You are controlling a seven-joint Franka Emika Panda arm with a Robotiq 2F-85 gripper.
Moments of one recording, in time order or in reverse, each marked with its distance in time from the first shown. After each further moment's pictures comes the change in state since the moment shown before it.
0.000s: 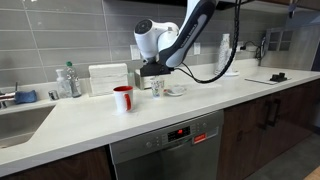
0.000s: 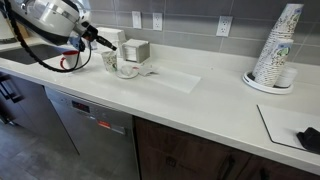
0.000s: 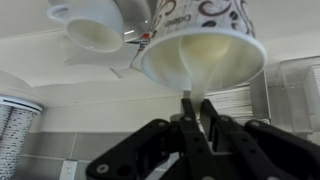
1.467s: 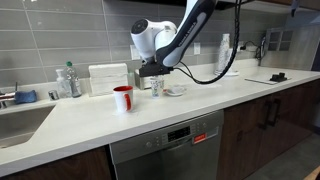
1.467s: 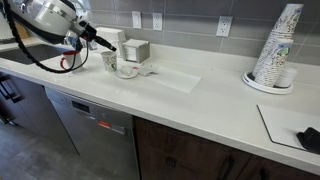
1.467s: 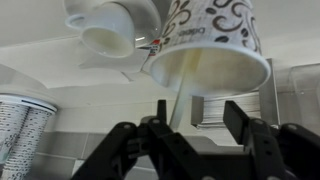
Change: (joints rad) arm -0.080 -0.007 0.121 0.002 -0.006 -0.109 0.000
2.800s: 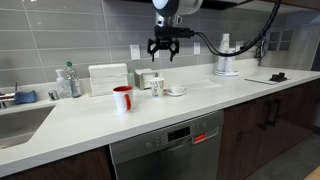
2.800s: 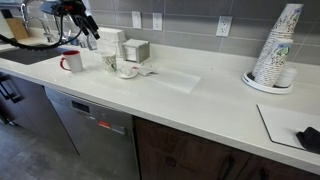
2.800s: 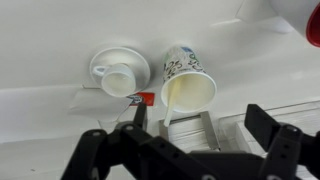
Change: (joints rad) arm -0.237 -0.357 0.188 -0.205 1.030 -0.054 -1.081
